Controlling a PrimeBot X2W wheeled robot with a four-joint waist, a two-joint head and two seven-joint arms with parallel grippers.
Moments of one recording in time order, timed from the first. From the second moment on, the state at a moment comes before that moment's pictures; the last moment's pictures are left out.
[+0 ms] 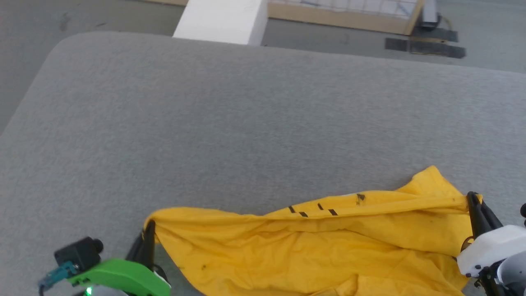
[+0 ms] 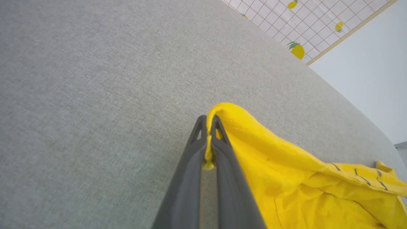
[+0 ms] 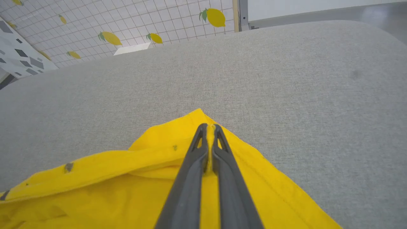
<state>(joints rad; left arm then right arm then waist) 0.15 0.18 -0.10 -0.14 -0.71 0.12 0.10 0.01 -0.05 -0.28 -0.02 0.26 0.13 0.25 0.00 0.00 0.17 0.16</state>
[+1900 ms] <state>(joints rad) -0.93 0.43 -0.11 0.51 -0.59 -0.09 -0.06 -0.95 -0.35 0.22 0.35 0.15 0.13 0.43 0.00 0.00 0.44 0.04</state>
